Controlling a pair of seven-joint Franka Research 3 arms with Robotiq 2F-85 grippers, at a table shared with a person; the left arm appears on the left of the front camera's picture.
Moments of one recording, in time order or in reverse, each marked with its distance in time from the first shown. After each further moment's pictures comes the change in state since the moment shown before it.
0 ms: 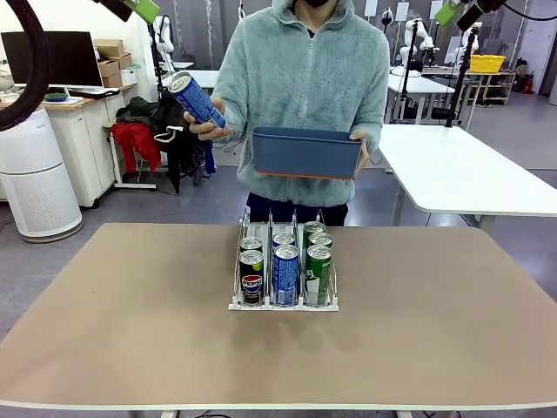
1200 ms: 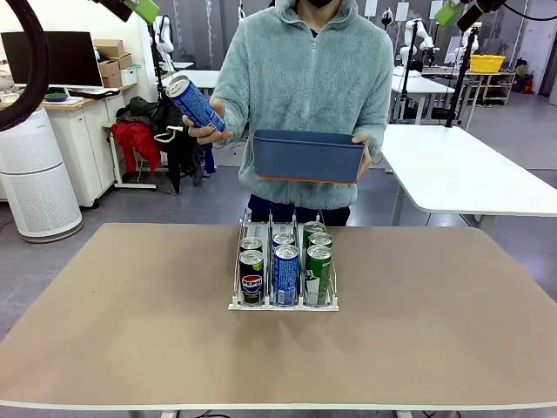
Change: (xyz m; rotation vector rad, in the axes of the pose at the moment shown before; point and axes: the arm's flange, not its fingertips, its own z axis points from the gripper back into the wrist) left arm 0.000 0.000 0.000 0.000 0.000 0.000; right arm 0.000 0.000 0.000 0.000 0.000 0.000
